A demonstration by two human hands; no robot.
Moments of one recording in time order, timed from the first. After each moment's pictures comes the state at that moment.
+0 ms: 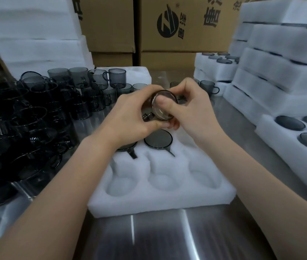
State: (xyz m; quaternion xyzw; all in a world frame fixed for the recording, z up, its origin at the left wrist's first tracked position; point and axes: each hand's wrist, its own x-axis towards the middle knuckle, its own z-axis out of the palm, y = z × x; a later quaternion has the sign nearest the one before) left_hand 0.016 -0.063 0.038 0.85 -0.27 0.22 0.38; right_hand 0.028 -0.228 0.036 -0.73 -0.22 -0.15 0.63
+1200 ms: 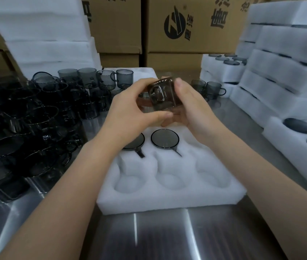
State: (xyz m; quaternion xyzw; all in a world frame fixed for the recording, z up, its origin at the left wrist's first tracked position) left_hand 0.006 -0.058 0.041 0.81 -0.19 0.25 0.50; right_hand 0.030 -0.217 0.047 -0.69 -0.23 0.02 0.68
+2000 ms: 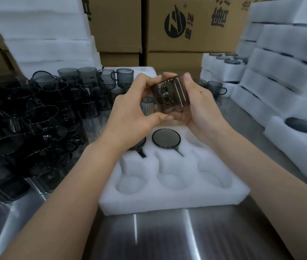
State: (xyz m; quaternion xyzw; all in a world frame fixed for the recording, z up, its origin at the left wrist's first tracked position) left_hand 0.004 -0.058 0.034 0.80 -0.23 0.27 0.48; right_hand 0.033 -0.218 0.047 -0.61 -0.21 0.01 0.77
